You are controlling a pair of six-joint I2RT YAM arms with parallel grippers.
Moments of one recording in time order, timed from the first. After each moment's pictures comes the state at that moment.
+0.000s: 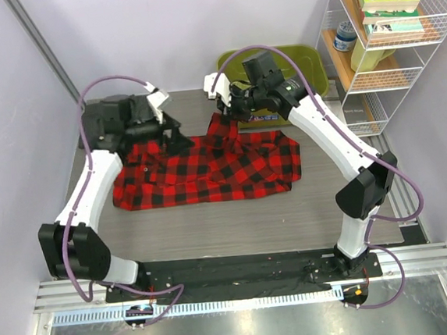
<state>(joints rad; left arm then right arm) -0.11 1.46 1.35 -0.50 0.90 0.37 0.57 1.81 2.00 -0.83 -0.48 -0.76</state>
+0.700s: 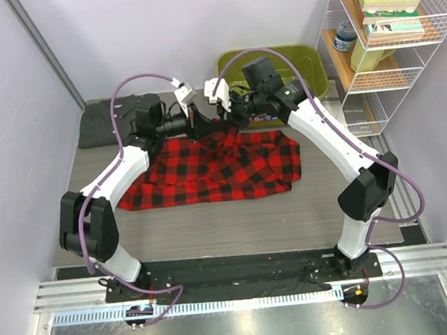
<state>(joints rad) -0.33 1.60 1.22 0.18 0.94 -0.09 0.57 1.80 1.92 -0.78 -0.57 -0.73</state>
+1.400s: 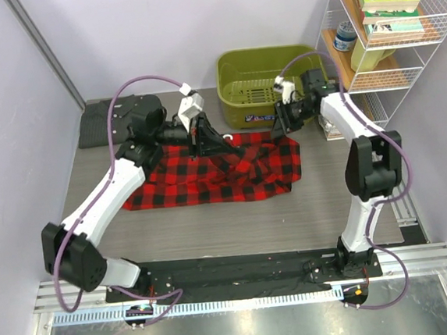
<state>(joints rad) -0.46 1.42 1.25 0.08 1.25 -0.12 0.10 1.89 1.64 -0.81 -0.66 -0.19</state>
